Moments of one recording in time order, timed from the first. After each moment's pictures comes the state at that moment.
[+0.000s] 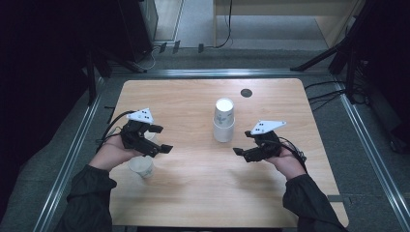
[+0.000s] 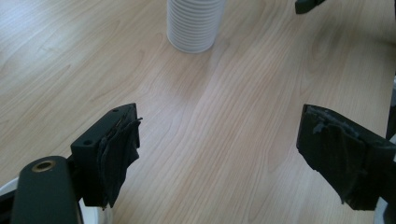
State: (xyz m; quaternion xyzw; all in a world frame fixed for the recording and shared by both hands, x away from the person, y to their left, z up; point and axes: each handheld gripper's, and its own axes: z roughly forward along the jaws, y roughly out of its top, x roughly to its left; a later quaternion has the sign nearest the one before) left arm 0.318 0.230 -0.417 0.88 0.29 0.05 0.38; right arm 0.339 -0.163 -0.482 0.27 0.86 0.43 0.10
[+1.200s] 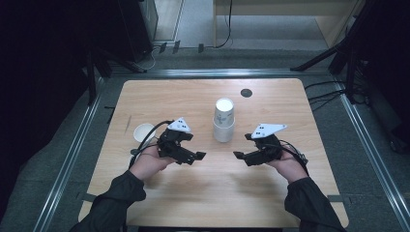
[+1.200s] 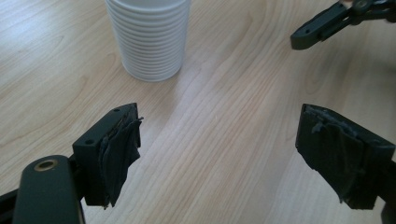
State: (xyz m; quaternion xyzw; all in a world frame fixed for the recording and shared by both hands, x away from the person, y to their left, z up) left arm 0.310 0.138 -0.448 0.87 0.31 0.05 0.37; right arm 0.330 -0.164 -0.482 0.26 0.86 0.43 0.10
